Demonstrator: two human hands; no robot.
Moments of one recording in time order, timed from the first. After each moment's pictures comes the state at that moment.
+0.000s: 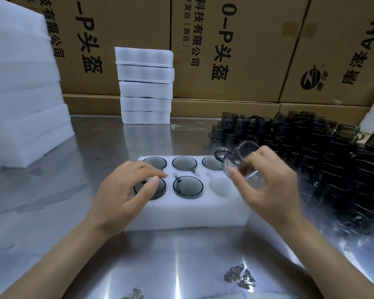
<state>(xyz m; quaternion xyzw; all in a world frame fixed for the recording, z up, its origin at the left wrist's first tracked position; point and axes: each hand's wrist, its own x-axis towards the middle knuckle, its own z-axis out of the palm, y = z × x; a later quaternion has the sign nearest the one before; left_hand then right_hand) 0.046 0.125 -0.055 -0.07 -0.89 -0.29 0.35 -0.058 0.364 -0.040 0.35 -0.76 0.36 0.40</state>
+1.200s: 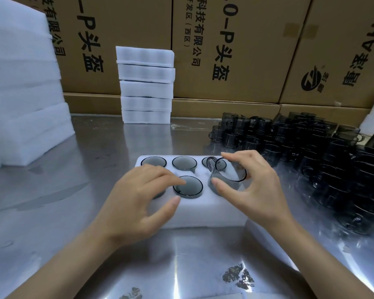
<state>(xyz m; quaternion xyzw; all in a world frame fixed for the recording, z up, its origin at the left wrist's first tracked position) 0.052 0.146 -0.049 -0.16 -0.91 -0.18 0.35 -0.056 0.356 -0.047 0.34 -0.80 0.43 0.25</state>
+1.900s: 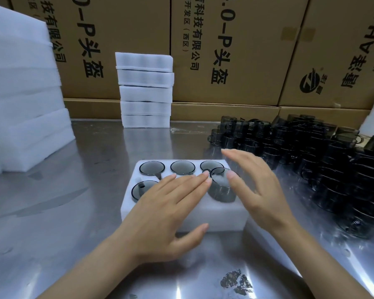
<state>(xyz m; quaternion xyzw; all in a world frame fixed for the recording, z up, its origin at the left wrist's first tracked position) 0.045 0.180 -0.055 -0.19 -0.94 -0.04 0.28 -0.058 0.363 -0.041 0.36 -0.80 0.43 0.21</state>
